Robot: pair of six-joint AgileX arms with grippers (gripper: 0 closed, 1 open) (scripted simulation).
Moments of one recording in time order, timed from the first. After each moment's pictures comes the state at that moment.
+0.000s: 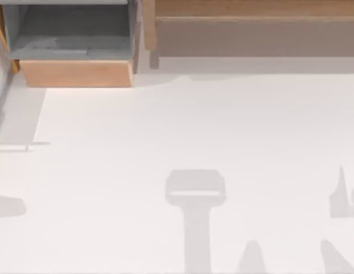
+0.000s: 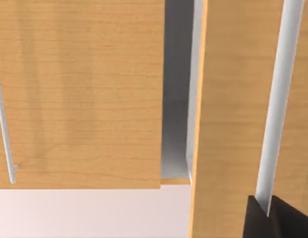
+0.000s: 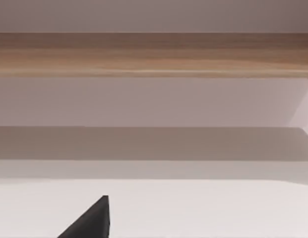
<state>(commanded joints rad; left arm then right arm) 0.68 2.04 0.49 1.51 0.72 1.60 0.00 0.00 0.00 0.00 0.00 0.00</state>
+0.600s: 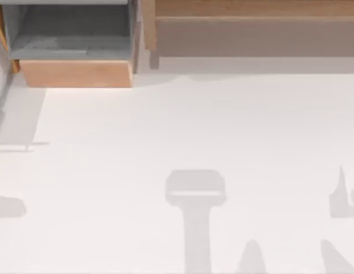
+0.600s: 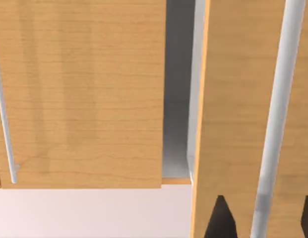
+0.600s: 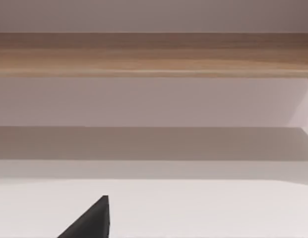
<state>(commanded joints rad) 0.68 2.04 0.49 1.51 0.72 1.60 0.00 0.00 0.00 0.00 0.00 0.00</state>
